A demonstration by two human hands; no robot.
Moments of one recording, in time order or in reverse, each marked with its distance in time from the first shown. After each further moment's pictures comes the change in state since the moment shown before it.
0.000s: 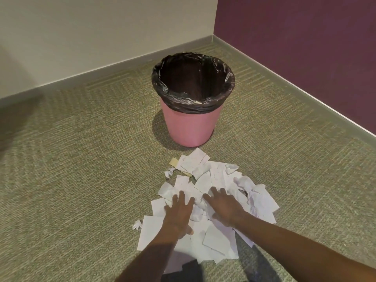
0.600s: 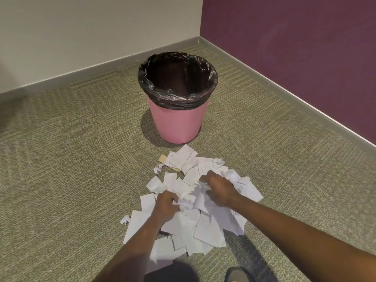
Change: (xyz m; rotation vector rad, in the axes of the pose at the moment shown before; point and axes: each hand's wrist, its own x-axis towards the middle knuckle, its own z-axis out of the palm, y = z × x) left_hand -0.002 -0.011 -0.010 -0.776 0.268 -0.018; right_hand -0.015 0.024 -0.028 0.395 0.225 0.060
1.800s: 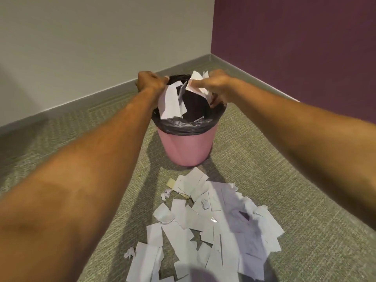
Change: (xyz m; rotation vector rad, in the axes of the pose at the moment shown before) left_hand 0.156 0.263 -0.274 -0.413 0.699 0.002; right_hand 0.186 -0.057 -0.296 0.821 0.187 0.229
